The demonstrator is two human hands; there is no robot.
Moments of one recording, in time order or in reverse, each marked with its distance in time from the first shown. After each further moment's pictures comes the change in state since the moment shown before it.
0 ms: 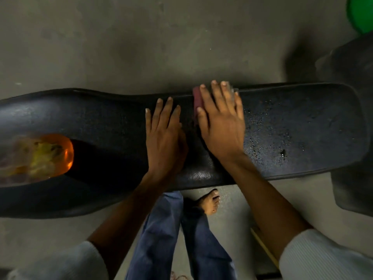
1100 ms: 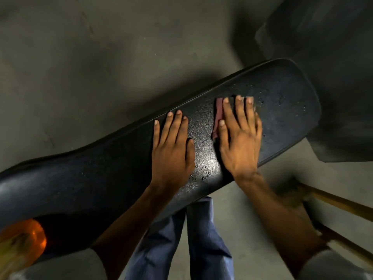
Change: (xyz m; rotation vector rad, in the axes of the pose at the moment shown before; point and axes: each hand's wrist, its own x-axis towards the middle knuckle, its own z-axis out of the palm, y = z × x) left_hand 0.035 0.071 0.041 -0.060 -0.194 0.407; right_hand -0.049 0.094 -0.037 0.012 0.057 0.536
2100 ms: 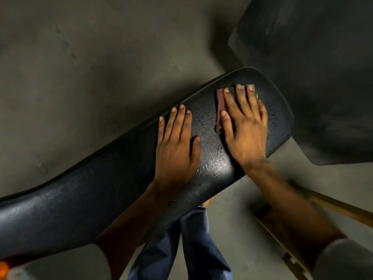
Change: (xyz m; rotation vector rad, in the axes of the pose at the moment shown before) left_hand 0.069 0.075 0.053 0.004 -0.051 0.102; right_hand 0.068 0.104 -0.022 0.023 0.021 -0.008
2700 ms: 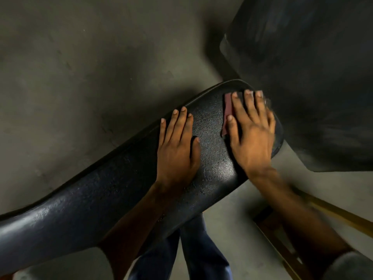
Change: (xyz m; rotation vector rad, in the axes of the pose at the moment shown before) left_hand 0.045 0.027 0.020 -0.028 -0.013 0.021; right_hand 0.024 0.041 -0.013 -0.002 0.010 0.104
